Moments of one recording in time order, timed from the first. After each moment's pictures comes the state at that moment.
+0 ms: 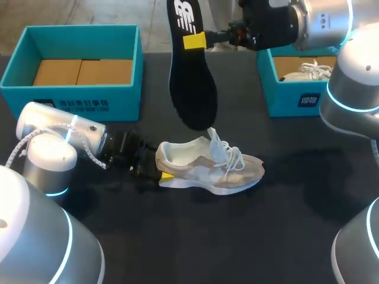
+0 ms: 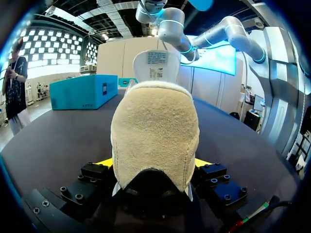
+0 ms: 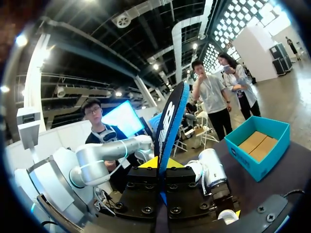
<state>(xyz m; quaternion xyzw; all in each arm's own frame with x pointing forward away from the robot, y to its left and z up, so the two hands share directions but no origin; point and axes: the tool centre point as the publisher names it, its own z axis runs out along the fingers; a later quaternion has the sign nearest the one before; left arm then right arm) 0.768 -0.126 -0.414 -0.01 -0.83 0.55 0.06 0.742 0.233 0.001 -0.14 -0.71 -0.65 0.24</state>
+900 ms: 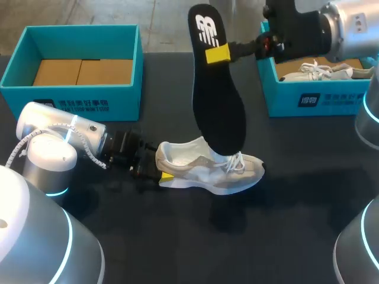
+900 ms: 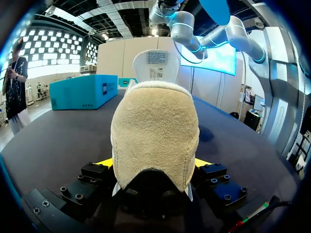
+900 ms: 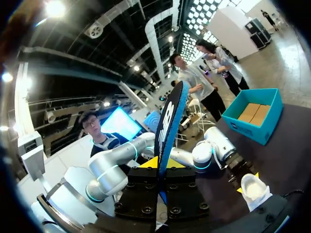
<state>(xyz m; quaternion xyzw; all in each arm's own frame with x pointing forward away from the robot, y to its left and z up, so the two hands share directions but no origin) 0.768 -0.126 -0.414 -0.01 -0.83 0.55 0.06 0.684 0.194 0.009 -0.25 -0.70 -0.60 0.29</state>
